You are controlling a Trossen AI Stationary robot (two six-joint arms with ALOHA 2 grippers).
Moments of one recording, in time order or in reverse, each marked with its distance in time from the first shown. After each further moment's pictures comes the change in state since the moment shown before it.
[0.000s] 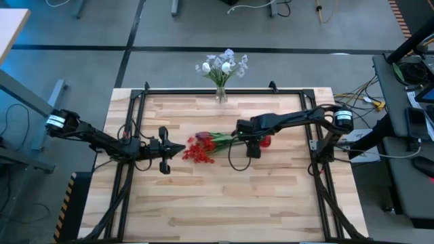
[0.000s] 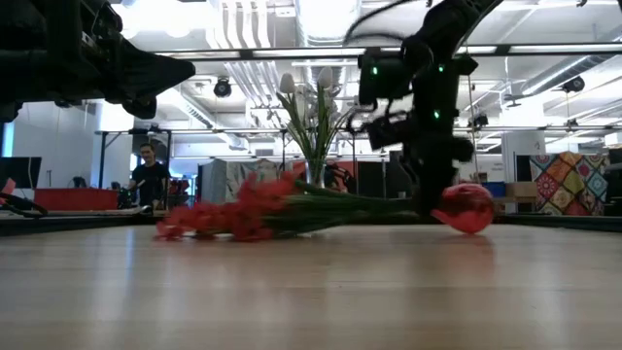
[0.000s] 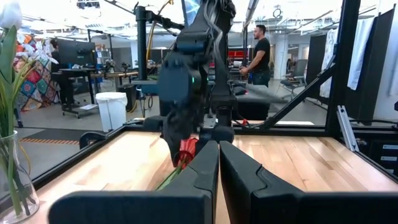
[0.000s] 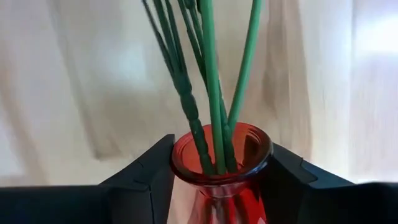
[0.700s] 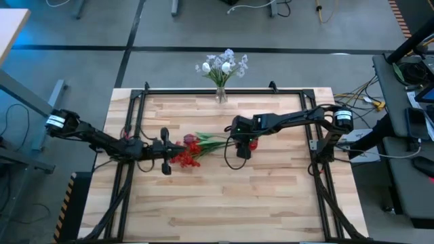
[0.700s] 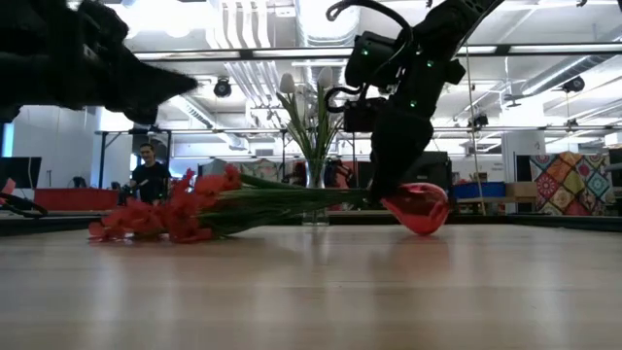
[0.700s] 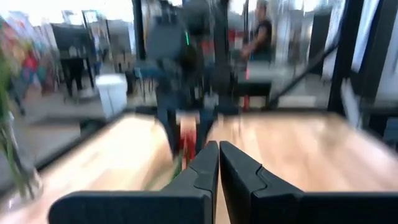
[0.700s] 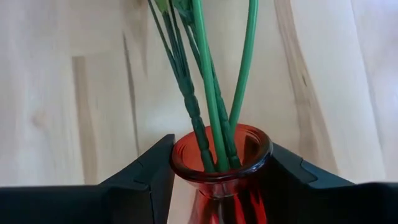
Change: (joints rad) left arm 0.000 0.000 0.013 -0.093 0.000 -0.005; right arm 0.000 0.004 -0.005 0.286 -0.161 0.035
